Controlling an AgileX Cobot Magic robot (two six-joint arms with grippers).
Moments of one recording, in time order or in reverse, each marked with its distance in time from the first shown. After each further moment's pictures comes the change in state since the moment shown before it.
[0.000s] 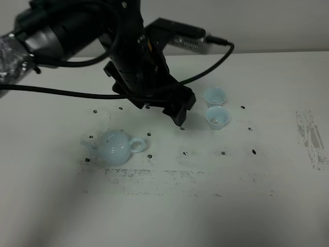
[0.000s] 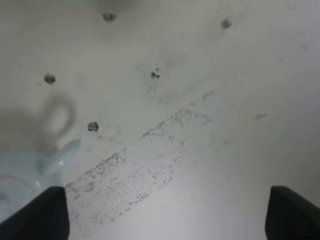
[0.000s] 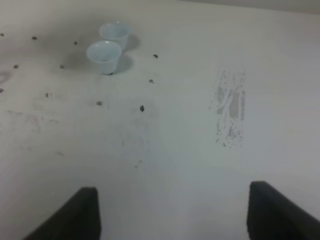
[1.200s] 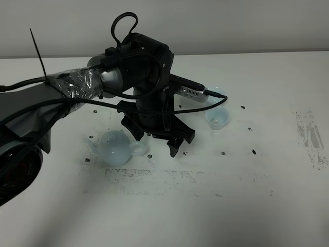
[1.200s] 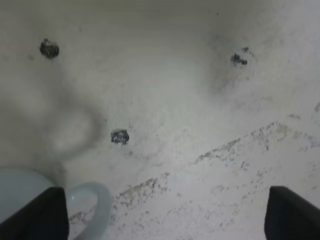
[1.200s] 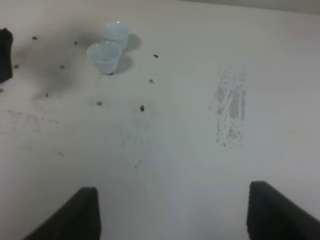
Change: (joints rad) left arm 0.002 0.255 0.000 0.097 -0.039 -0.094; right arm 0.000 0.000 0.000 0.000 0.000 0.000
